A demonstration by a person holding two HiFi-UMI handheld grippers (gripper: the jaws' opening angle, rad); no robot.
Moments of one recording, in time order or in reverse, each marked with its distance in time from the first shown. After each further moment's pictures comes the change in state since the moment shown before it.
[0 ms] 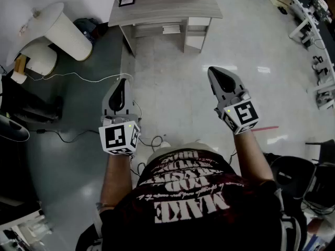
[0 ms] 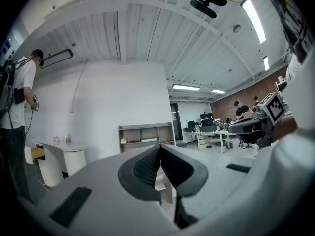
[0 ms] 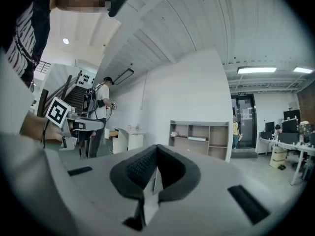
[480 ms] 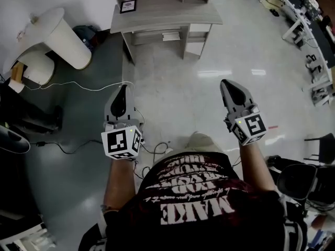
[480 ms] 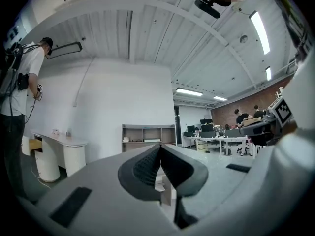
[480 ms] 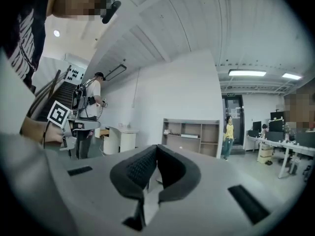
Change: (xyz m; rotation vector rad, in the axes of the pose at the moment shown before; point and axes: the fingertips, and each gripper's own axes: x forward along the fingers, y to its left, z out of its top) left arm -0.026 0.076 -0.023 -0.077 -0.011 -0.003; right arm -0.003 0.048 -0.004 0.030 0.031 -0.118
